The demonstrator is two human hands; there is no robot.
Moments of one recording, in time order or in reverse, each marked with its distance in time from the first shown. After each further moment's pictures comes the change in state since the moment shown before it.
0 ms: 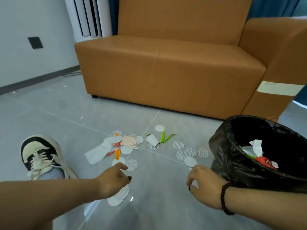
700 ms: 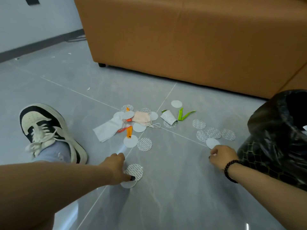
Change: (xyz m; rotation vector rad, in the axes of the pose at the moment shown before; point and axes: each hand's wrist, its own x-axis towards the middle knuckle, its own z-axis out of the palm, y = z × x) left_hand 0.068 -0.077 0.001 0.609 -0.019 -0.167; right_hand 0.119 0.061 0.081 0.155 0.072 0.557
